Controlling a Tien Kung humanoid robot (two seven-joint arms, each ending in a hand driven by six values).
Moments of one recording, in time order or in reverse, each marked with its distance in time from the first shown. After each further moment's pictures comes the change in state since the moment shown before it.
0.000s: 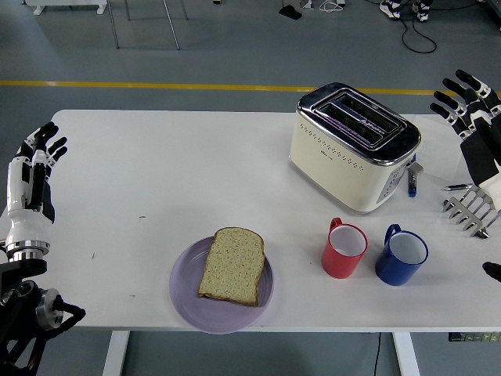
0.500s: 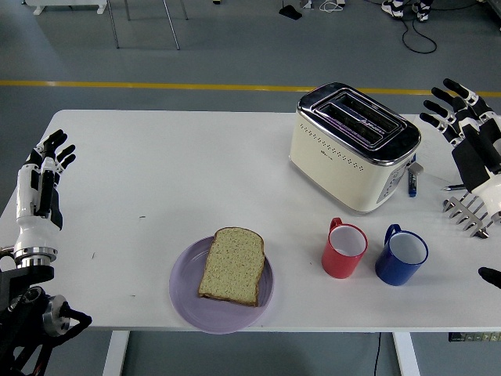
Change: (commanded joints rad) left arm 0.022 -0.012 0.024 0.004 -0.004 0.007 -0.008; right arm -0.013 -0.011 -0.034 0.005 -0.010 -0.012 -0.016
